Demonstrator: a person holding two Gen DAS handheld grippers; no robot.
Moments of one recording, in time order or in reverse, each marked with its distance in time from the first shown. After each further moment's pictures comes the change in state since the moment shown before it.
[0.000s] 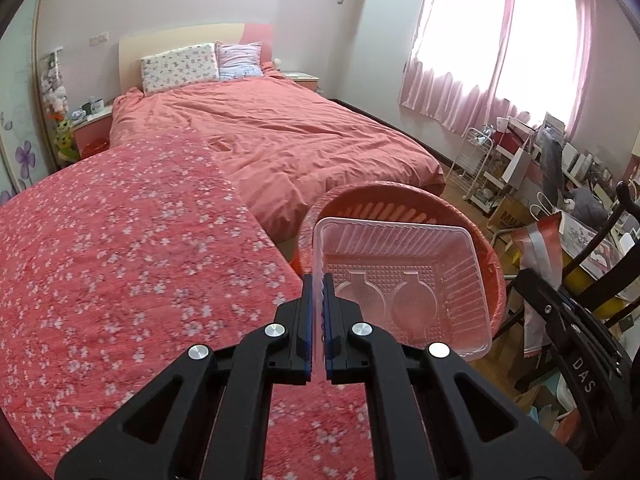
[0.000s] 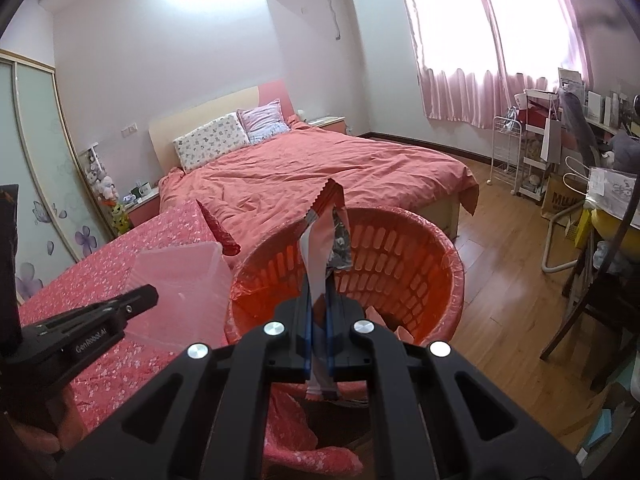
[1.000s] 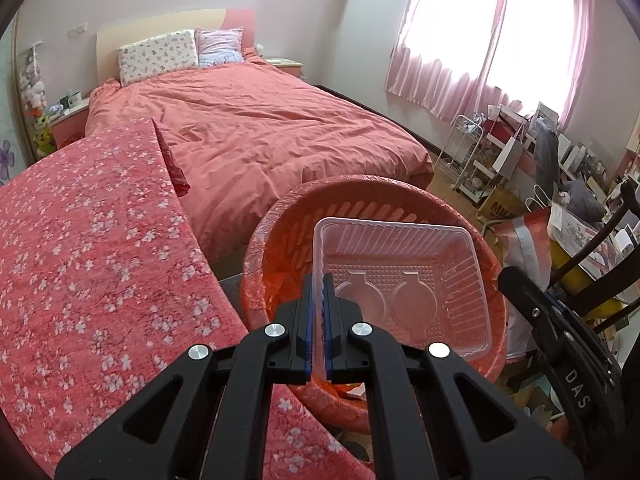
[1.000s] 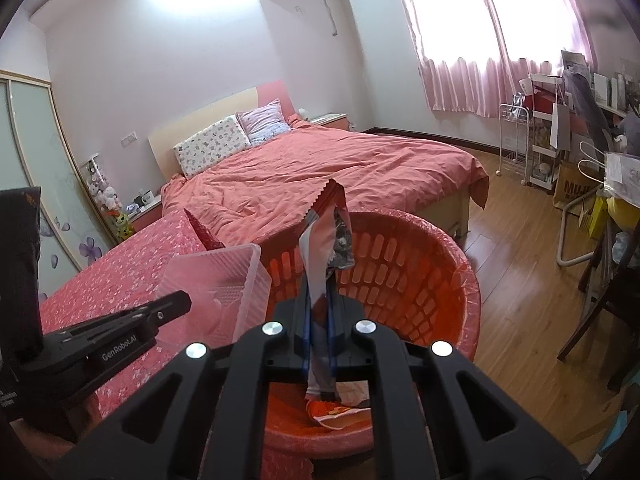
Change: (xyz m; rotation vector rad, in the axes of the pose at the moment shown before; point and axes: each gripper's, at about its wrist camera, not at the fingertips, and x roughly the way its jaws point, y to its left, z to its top) left arm 0.059 -0.032 0.018 0.009 0.053 -0.047; right arm 0.059 -0.027 0.011 0.050 0.008 0.032
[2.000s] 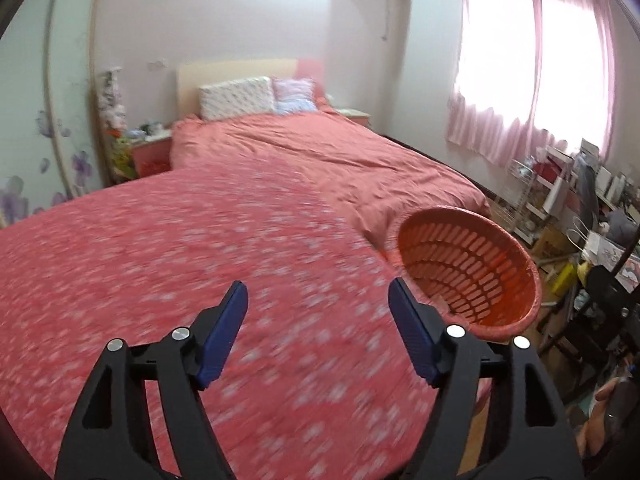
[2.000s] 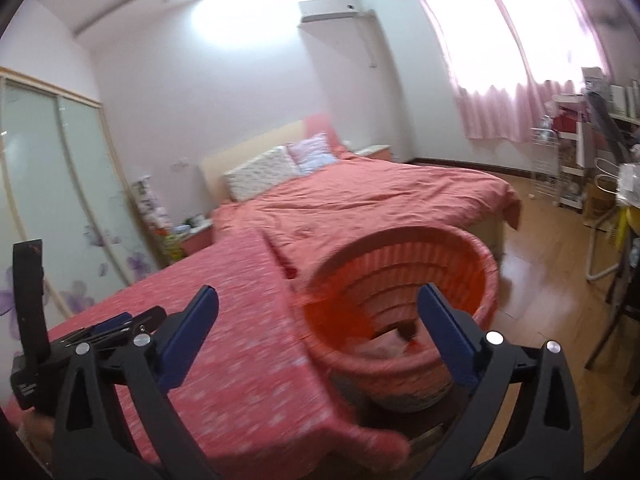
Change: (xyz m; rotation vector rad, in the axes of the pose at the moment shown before) left arm -0.159 0.069 -0.068 -0.068 -0.206 0.269; right arm -0.133 0.050 -0.047 -0.046 -0.135 0.202
